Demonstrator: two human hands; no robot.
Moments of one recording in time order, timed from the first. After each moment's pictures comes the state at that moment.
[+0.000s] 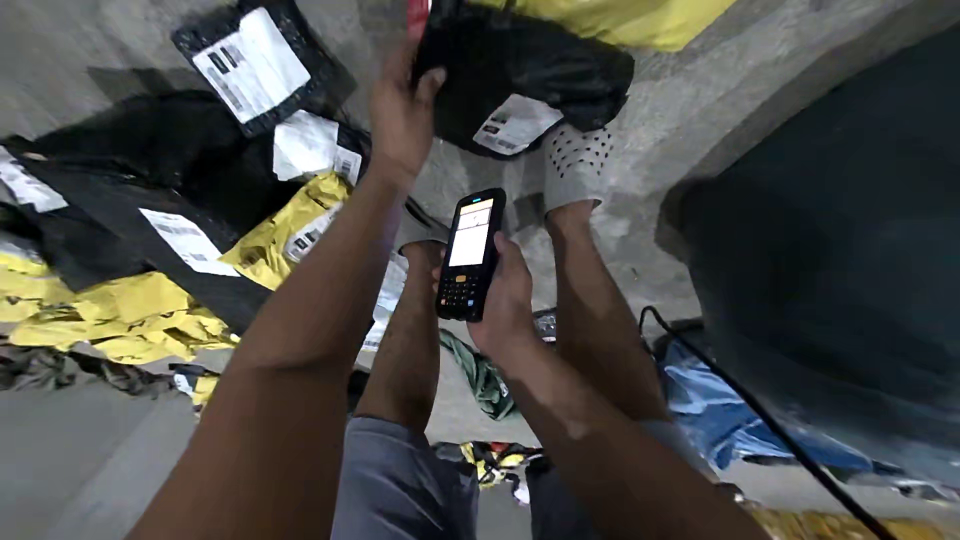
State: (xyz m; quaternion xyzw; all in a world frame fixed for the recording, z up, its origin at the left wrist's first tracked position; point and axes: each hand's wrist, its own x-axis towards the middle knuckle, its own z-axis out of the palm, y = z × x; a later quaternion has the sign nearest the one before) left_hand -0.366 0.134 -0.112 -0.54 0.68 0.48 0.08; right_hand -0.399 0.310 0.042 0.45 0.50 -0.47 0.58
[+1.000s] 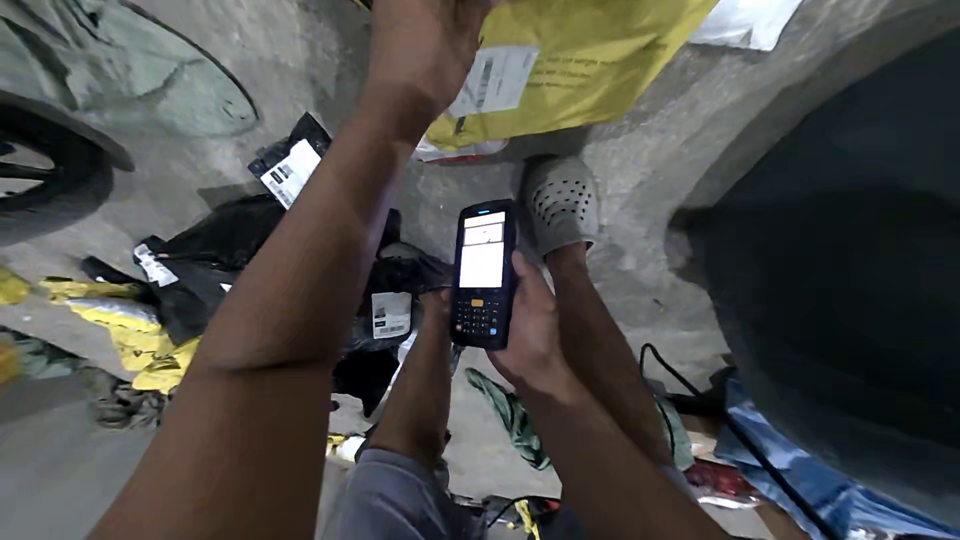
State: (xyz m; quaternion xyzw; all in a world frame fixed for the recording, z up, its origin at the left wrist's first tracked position) left_hand -0.554 0.055 -0.049 -0.33 0.85 0.40 0.13; right_hand -0.477 0.312 0.046 0.43 0.37 -0.60 0.56
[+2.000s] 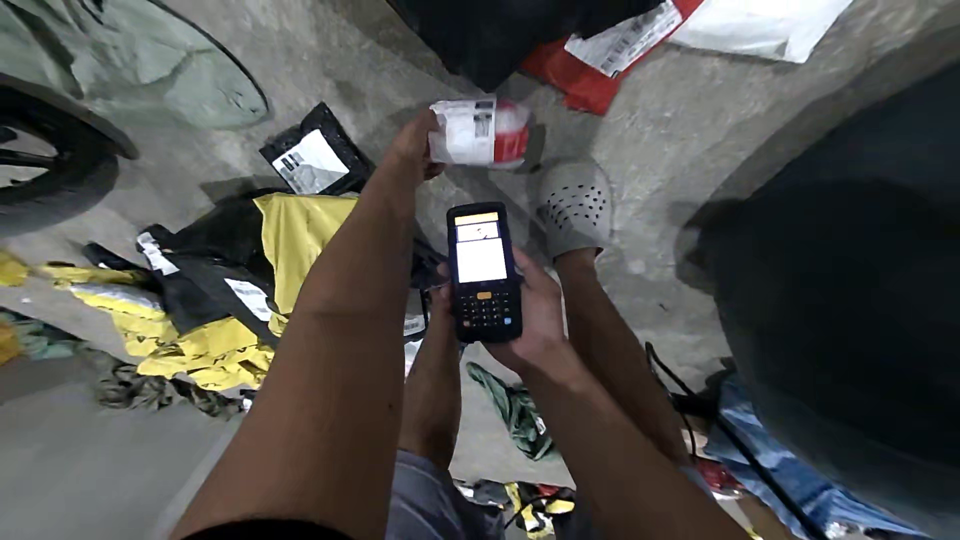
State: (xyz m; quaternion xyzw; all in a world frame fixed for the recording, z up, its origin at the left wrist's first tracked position) left_hand -0.421 0.072 -0.192 -0.71 0.29 0.60 0.22; right_hand -0.484 0.288 0.027 0.51 0.19 -0.58 0.61
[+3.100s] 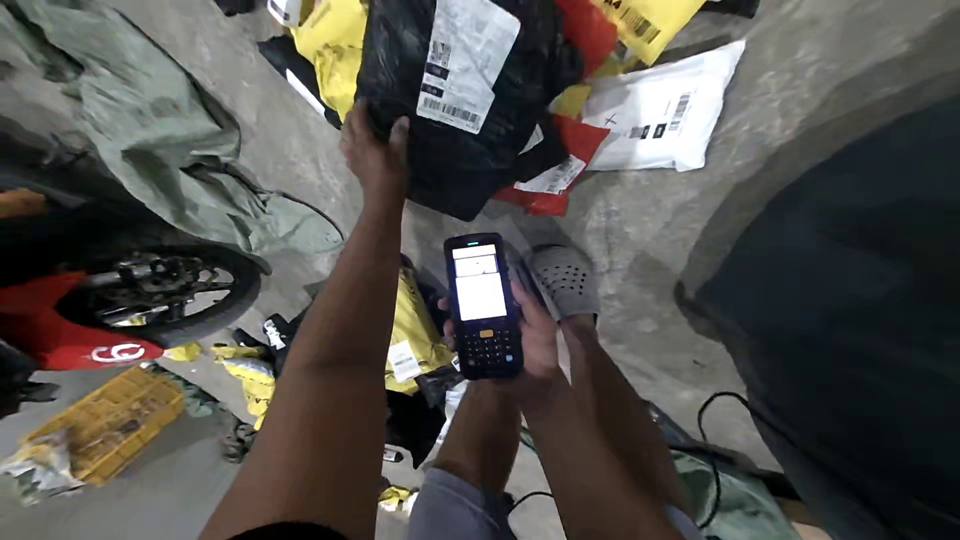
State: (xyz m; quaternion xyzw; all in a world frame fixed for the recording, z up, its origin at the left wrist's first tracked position) left_hand -0.616 -0.036 -0.088 -0.51 0.84 0.18 0.05; right_hand -0.590 0.261 0.028 0.38 -0.04 -0.74 0.56
